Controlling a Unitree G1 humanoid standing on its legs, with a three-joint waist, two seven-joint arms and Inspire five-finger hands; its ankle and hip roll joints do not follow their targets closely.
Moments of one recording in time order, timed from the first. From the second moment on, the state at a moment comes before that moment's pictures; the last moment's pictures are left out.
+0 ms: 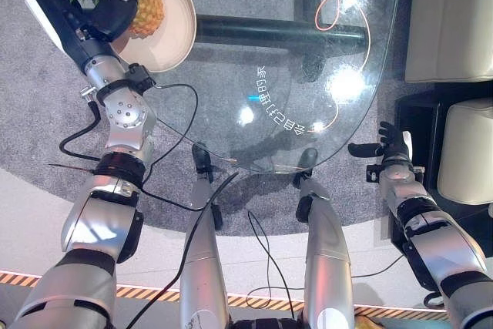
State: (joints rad) left arm -1.04 0.55 -0.26 0.89 -0.50 -0.69 0.64; right arm -0.85 -0.51 0.33 1.21 0.41 -0.03 -0.31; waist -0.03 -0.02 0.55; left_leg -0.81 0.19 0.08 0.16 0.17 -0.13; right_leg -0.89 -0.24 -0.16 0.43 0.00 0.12
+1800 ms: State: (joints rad) left arm -0.51 0.53 -0.06 0.74 -0.54 -0.53 0.43; right arm -0.40 -0.49 0.07 1.27 0.39 0.00 -0.28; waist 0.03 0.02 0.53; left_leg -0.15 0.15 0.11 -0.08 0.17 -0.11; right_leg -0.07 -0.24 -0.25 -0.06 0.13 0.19
